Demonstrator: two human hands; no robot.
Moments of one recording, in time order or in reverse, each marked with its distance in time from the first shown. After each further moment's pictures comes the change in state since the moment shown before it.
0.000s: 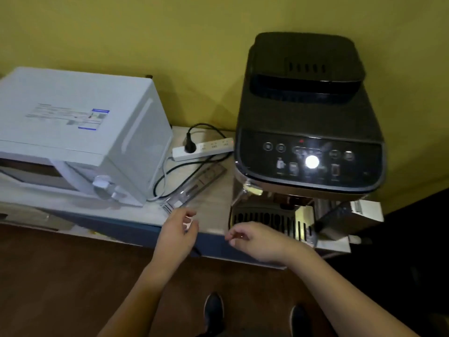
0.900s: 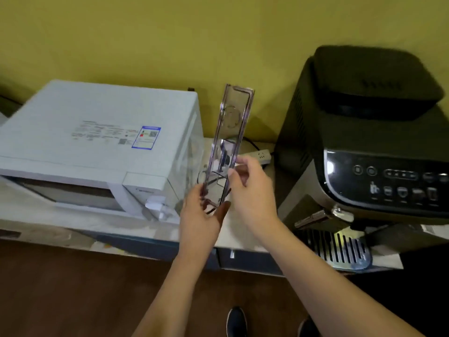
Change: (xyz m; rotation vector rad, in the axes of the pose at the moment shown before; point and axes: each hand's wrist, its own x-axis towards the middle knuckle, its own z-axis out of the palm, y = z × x) left_hand 0.065 -0.004 -0.093 -0.192 0.180 0.004; right_hand 0.100 -0.186 0.005 0.463 0.894 -0.134
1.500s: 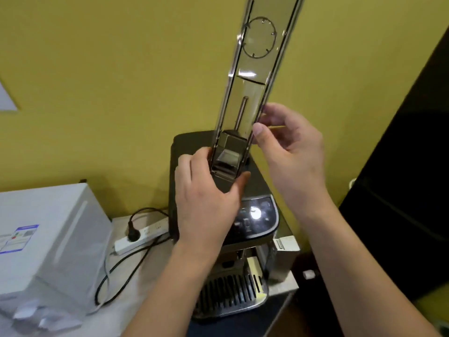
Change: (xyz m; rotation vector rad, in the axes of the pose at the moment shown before) left_hand -0.083 0.298 0.112 0.018 0.196 0.765; right_hand -0.023 -0.080 -0.323 0.075 0.560 -0.549
